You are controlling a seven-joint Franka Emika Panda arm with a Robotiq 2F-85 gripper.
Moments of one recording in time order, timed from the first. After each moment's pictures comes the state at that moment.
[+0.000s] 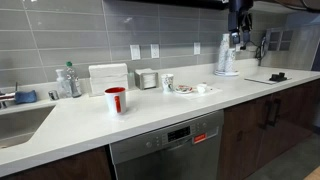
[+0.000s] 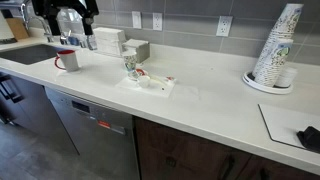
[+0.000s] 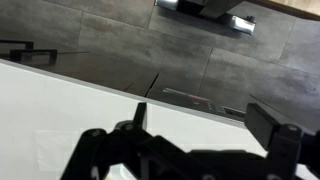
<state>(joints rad) -0.03 -0.42 -0.12 -2.18 -0.17 1.68 -0.39</state>
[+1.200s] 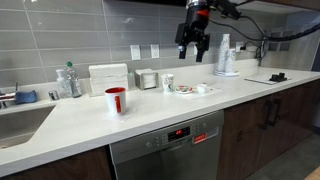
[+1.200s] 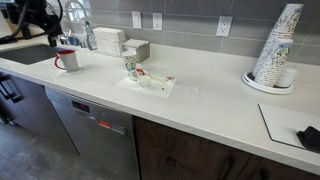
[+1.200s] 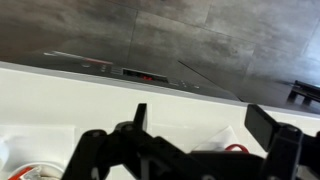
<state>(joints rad) 0.13 -0.38 0.03 -2.30 0.23 1.91 -0.20</state>
